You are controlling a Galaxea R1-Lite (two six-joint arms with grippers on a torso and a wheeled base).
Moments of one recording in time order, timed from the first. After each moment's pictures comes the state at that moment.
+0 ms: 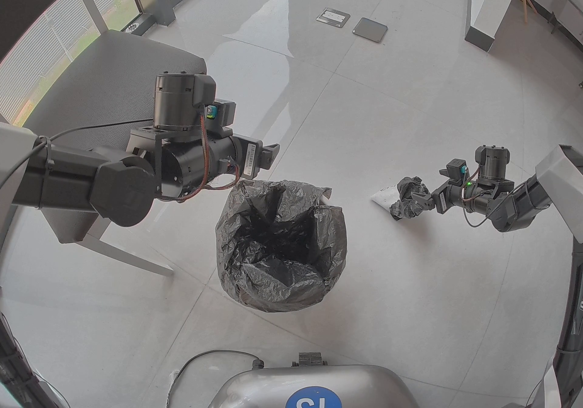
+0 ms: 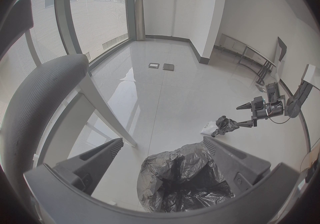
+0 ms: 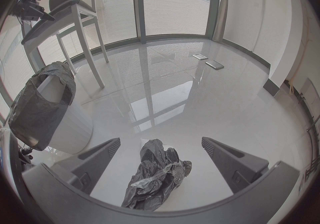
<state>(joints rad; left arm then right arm) -0.52 1.90 -1.32 -0.31 0.18 0.11 0.01 2.30 -1.26 -0.68 0.33 -0.41</state>
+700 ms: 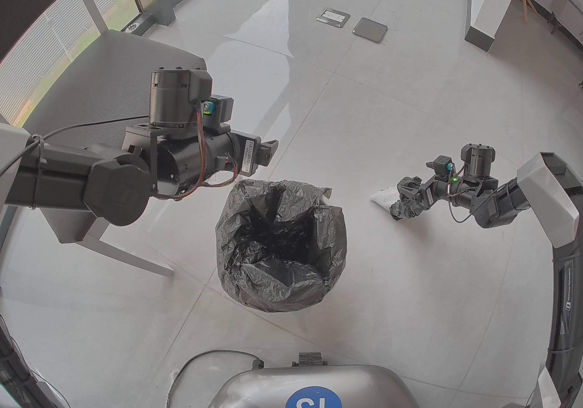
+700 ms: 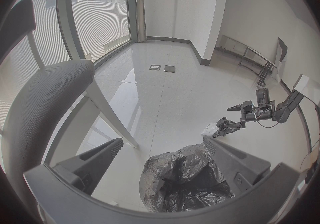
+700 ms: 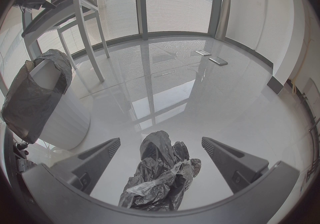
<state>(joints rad) -0.52 1.88 -1.32 -0.31 0.19 0.12 0.03 2.45 -1.48 -0.68 0.36 -0.44</state>
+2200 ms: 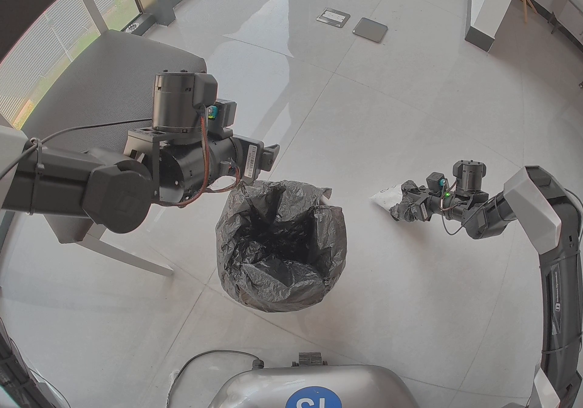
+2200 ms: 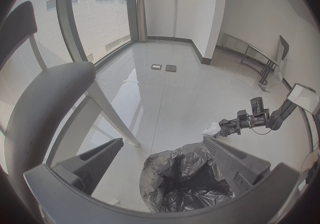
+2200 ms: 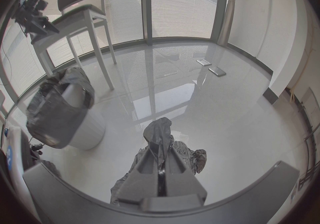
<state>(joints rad) -0.55 1.87 -1.29 -0.31 0.24 0.12 0.02 2.57 -1.54 -0.68 0.38 -0.45</state>
